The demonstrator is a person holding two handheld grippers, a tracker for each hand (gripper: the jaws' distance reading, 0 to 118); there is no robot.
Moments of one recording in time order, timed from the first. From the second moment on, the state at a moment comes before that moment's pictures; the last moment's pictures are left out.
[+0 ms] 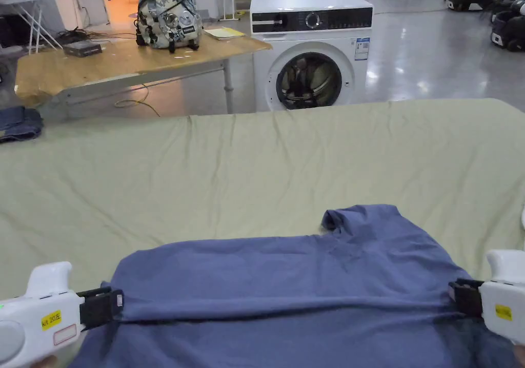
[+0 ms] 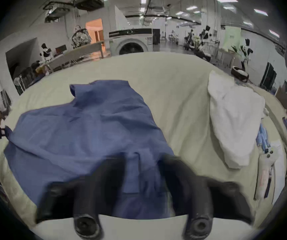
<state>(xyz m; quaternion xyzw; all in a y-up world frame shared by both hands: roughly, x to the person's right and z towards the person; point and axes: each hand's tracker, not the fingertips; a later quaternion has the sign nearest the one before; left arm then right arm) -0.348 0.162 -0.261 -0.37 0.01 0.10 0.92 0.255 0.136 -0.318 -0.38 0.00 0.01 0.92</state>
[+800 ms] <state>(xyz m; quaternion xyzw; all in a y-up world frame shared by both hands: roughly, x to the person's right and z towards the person) -0.286 0.247 -0.054 -0.20 0.07 0.01 0.98 0.203 0.229 -0.098 -0.22 0.06 -0.01 0.97</state>
